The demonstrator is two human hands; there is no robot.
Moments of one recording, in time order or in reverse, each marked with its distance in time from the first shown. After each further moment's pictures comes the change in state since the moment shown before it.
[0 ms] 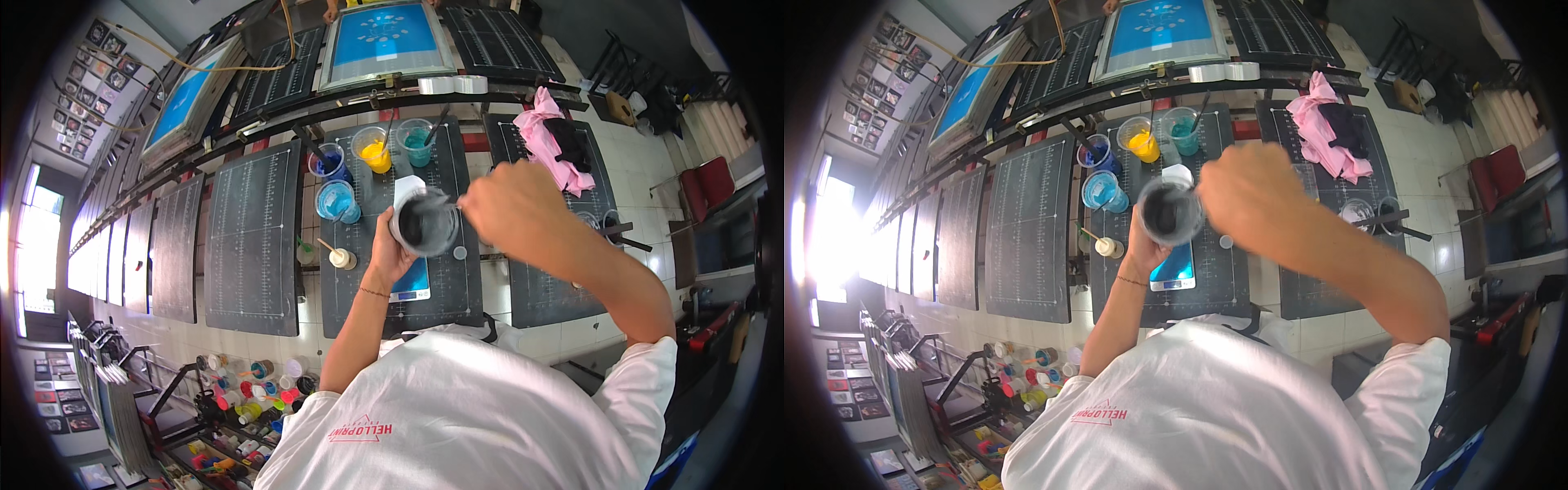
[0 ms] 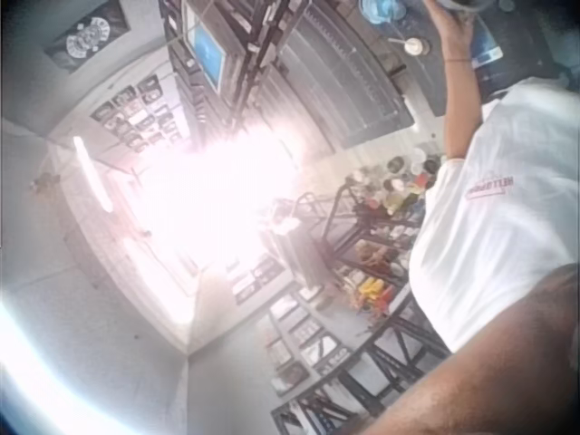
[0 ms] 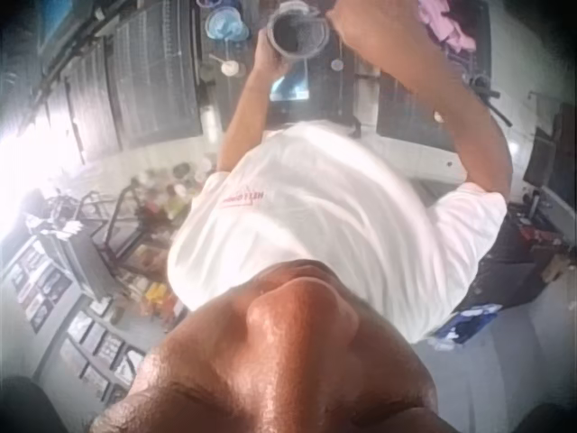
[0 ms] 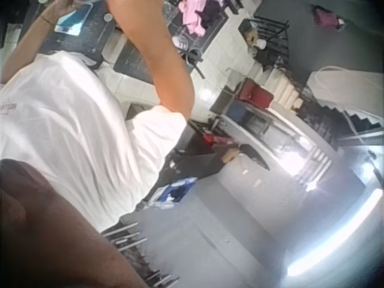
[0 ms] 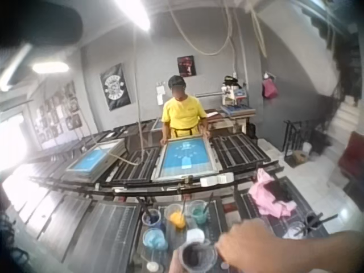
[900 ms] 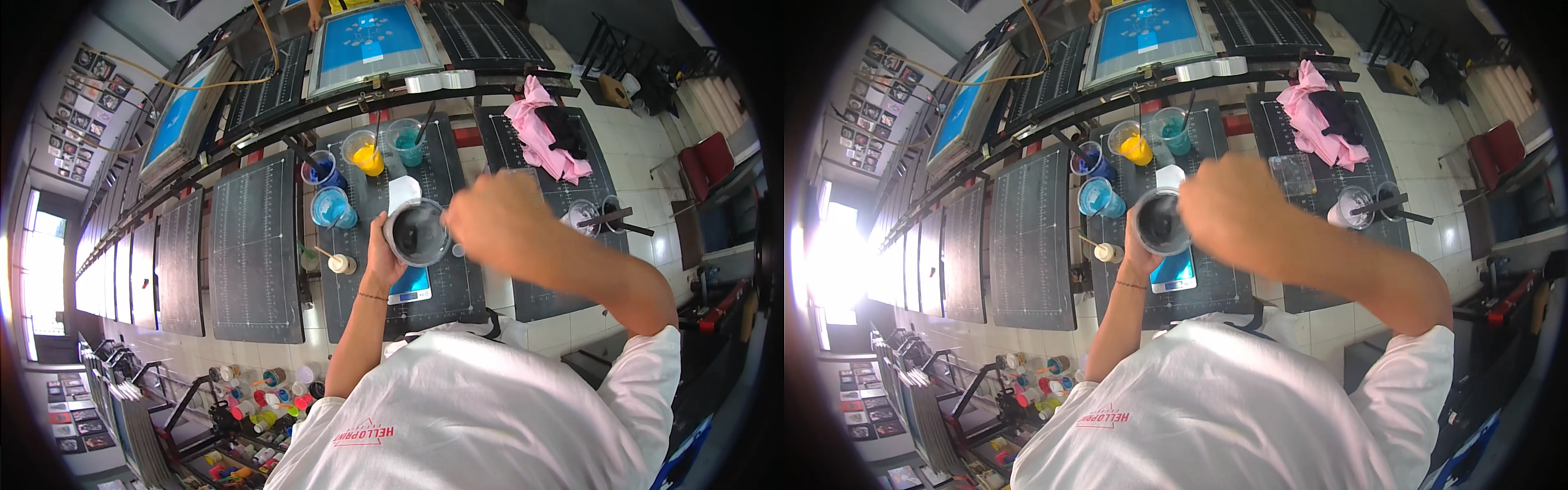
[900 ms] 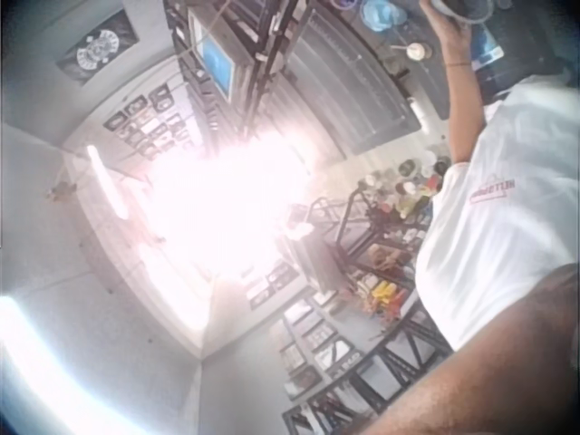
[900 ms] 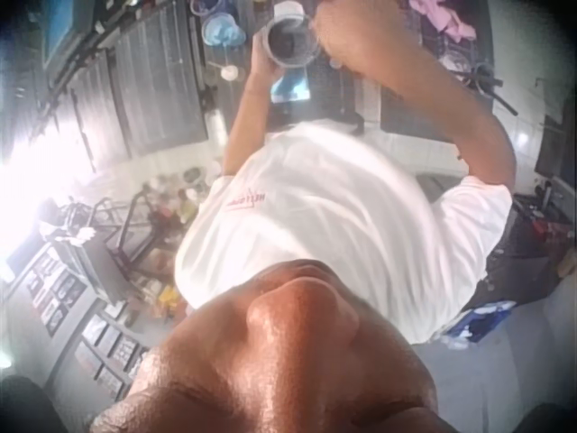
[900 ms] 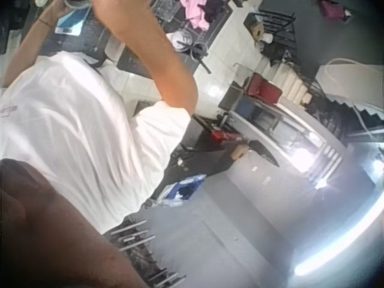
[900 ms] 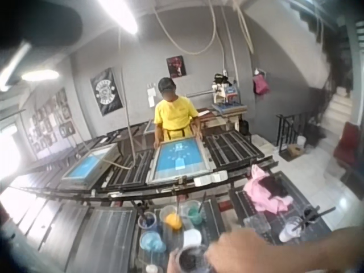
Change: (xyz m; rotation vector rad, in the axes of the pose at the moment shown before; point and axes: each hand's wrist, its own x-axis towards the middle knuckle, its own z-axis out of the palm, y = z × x) left_hand -0.011 -0.005 0.035 0.037 0.218 0.061; right_hand -0.002 0.008 0.011 0.061 0.139 0.001
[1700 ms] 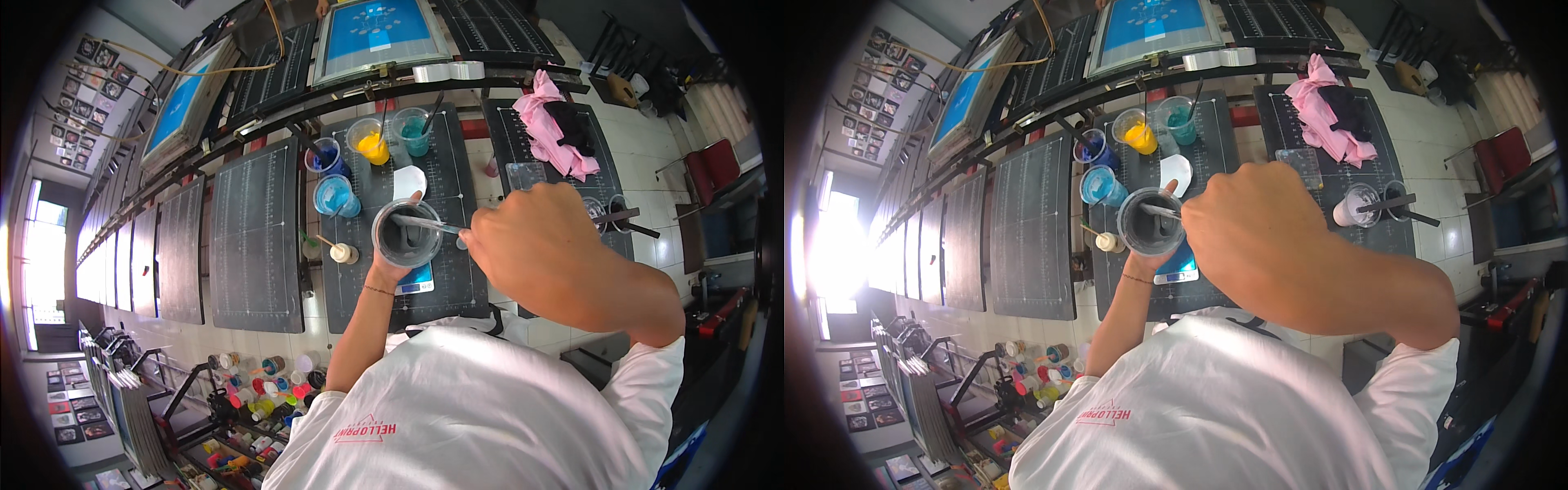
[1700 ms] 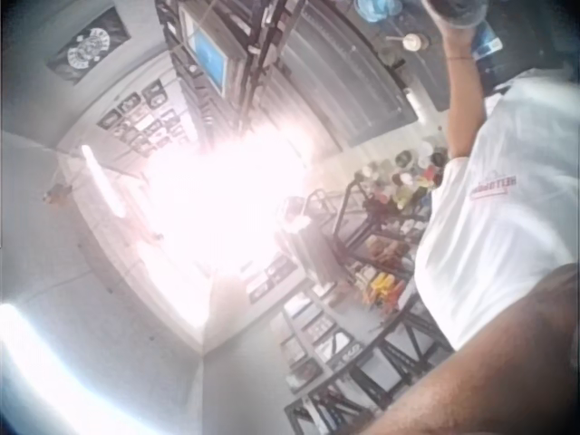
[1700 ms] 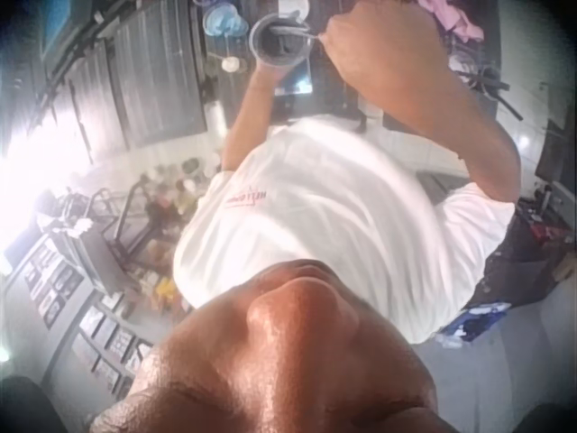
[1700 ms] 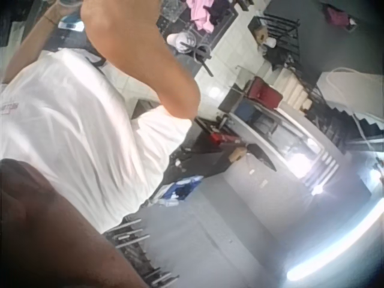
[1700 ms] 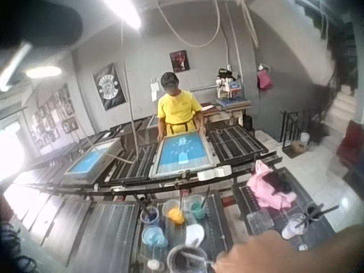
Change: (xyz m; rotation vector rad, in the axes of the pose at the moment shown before) left_hand 0.025 -0.021 -0.058 -0.492 -0.639 -0.113; right_hand -0.027 -0.021 -0.052 -0.067 -0.172 -0.040
